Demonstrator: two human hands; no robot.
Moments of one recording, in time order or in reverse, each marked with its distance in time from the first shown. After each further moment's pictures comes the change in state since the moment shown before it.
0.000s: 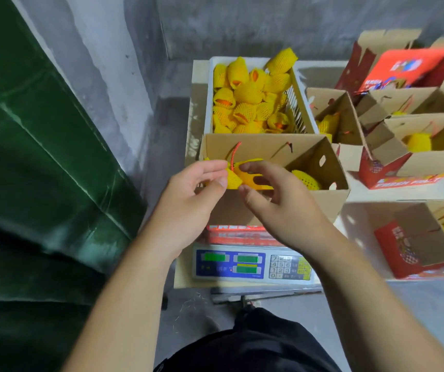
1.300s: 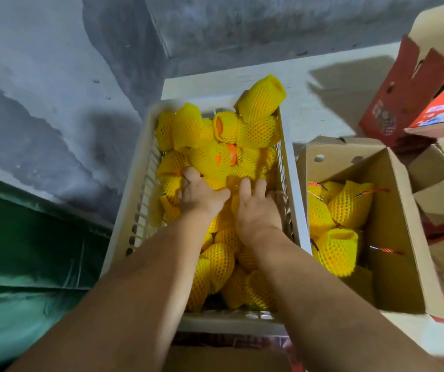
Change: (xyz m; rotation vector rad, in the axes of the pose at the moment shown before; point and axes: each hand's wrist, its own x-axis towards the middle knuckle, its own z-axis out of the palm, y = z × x) left_hand 0.517 -0.137 0.164 0.763 0.319 -0.465; right_hand 0.406 0.283 -0.021 -0.784 -0.297 0.260
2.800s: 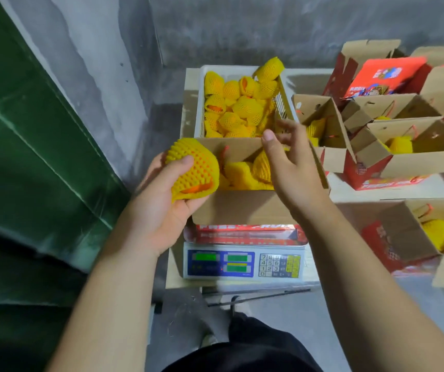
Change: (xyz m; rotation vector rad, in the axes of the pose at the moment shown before) left_hand -0.415 -0.258 -0.278 -1.571 -0.505 0.068; right_hand -0.448 -0.136 -0.056 1.065 0.515 -0.040
